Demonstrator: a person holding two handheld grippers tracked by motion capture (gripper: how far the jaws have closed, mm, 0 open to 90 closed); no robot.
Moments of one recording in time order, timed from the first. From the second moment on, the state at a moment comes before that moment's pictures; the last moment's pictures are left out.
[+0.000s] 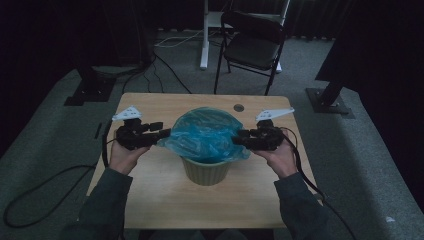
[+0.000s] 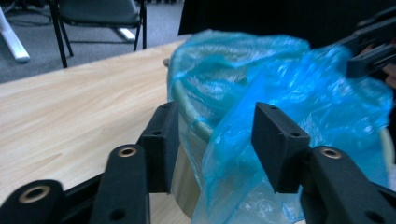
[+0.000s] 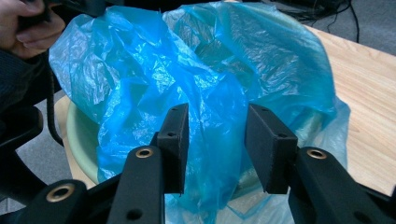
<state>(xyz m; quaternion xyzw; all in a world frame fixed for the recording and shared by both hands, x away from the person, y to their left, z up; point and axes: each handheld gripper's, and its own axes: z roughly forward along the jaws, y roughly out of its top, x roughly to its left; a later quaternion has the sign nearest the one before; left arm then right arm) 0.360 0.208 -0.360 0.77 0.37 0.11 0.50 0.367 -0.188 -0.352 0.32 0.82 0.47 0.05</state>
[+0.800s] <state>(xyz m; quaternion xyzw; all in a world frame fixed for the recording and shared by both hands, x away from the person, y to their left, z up) 0.297 0.204 -0.383 0.79 0.31 0.10 0.52 0.328 -0.201 -0.373 0.28 0.82 0.50 -0.02</state>
